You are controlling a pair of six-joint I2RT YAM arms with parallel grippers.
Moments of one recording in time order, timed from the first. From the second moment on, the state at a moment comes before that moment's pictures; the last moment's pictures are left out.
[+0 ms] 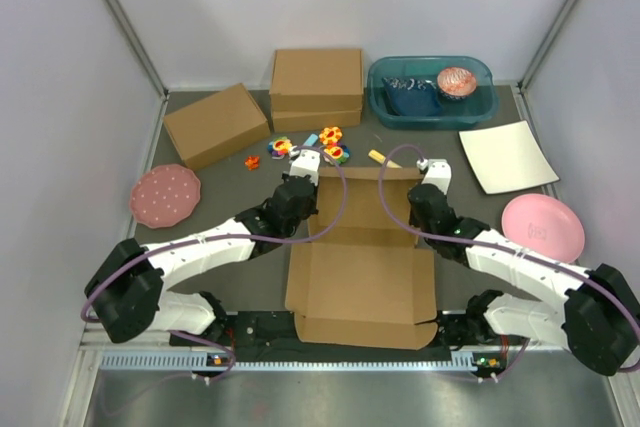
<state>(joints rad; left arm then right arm) -0.85 1.31 0.72 0.13 -0.50 -0.24 0.67 1.10 0.54 -0.13 0.58 0.43</state>
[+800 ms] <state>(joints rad) -0.86 1.26 0.50 0.61 -0.62 -0.17 0.73 0.98 0.37 0.23 0.59 0.29</state>
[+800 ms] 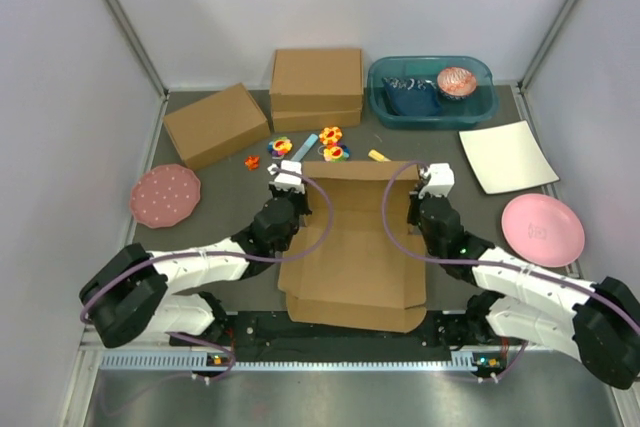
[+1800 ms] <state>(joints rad) -0.85 1.55 0.40 1.22 -0.83 0.01 0.73 0.91 0.36 0.24 0.63 0.36</state>
